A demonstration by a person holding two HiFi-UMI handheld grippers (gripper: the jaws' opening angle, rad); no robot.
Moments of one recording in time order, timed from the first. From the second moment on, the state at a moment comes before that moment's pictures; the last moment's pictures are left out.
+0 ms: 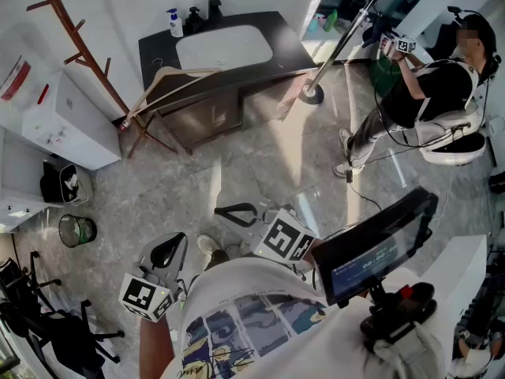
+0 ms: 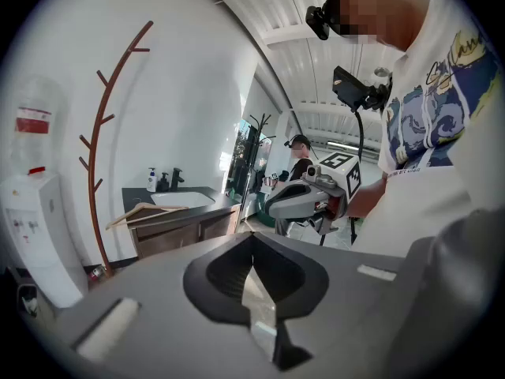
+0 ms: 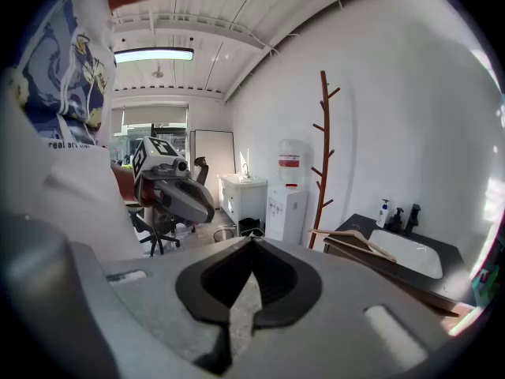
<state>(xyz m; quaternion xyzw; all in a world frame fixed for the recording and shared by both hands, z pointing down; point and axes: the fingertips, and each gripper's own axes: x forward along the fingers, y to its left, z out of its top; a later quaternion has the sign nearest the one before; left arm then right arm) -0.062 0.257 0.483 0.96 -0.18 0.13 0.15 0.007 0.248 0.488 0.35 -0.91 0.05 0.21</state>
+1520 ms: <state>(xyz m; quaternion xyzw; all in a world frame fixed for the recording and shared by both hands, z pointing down) -0.092 -0.024 0.549 0.92 -0.29 0.20 0.17 0.006 0.027 0.492 0.34 -0.92 0.07 0.19</state>
